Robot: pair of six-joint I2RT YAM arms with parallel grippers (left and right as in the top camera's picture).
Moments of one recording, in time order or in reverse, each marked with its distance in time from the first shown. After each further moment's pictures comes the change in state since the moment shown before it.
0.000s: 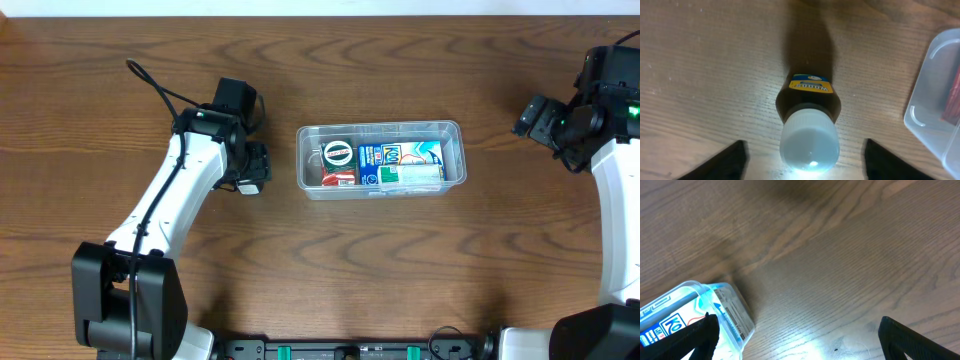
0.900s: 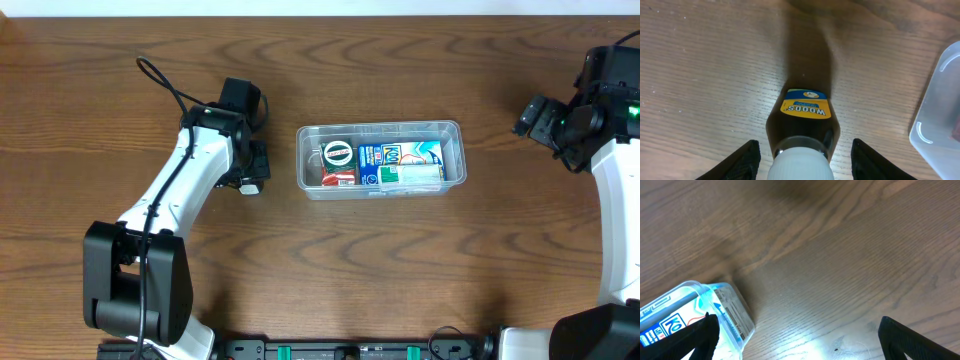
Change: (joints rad) left arm 0.000 0.070 0.000 0.055 0.000 0.000; right arm 0.000 0.000 0.000 0.000 0.000 0.000
